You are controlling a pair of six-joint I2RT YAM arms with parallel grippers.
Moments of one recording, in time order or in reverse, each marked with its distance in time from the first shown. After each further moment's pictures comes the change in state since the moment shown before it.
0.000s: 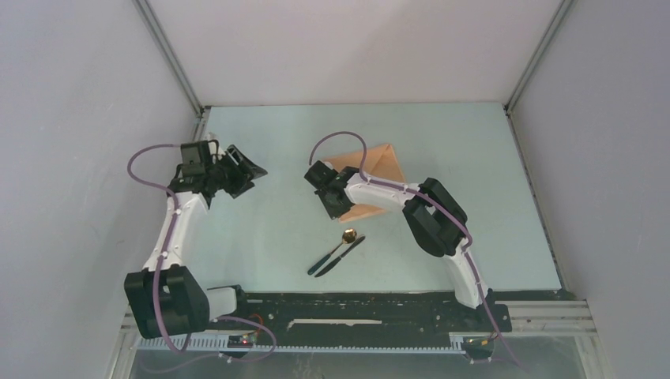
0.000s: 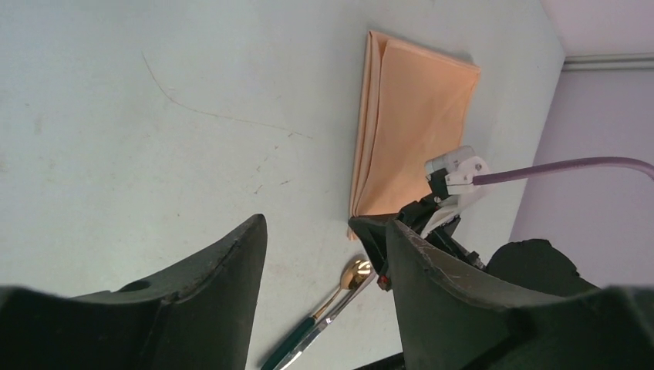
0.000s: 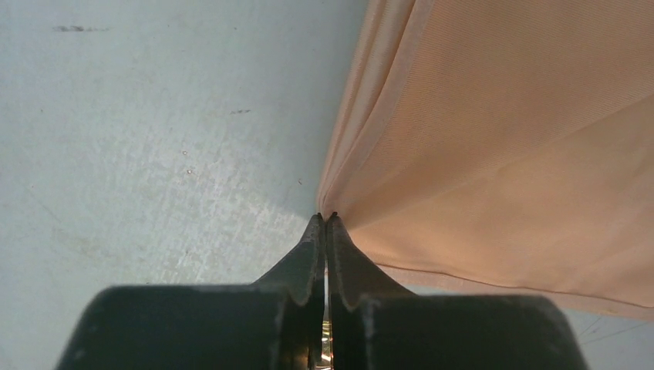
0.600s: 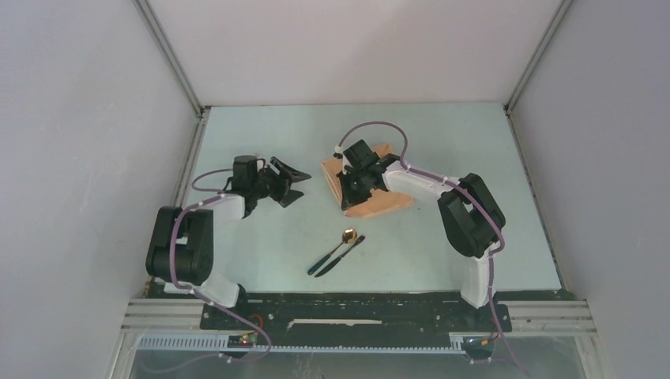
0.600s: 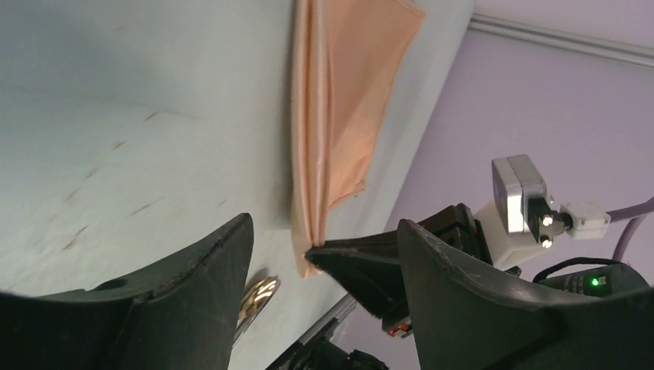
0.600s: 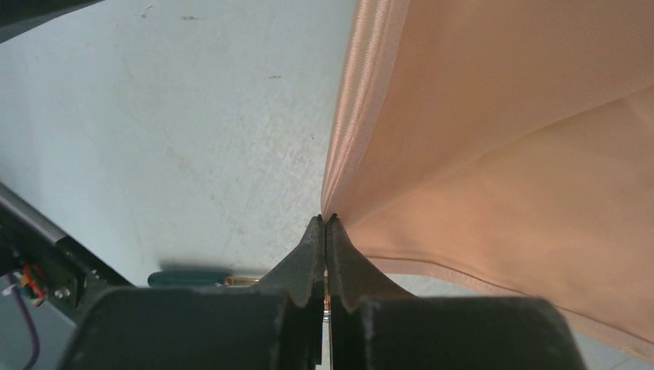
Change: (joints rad) left arm -0.219 0.305 -0.298 0.701 0.152 -0.517; right arm -0.183 -0.207 -0.225 0.174 -0.425 -0.013
